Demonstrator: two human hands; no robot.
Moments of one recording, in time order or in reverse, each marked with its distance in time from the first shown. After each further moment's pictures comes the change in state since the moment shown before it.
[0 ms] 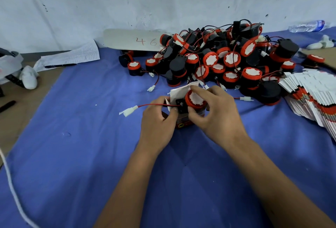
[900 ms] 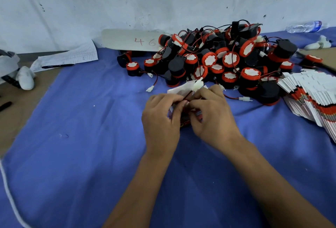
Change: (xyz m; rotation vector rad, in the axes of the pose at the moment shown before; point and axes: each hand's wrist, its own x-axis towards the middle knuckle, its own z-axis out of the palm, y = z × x) left_hand -0.006 0.013 0.013 0.197 0.318 0.436; right_hand -0.001 -0.004 0.005 -0.121 -0.039 -0.161
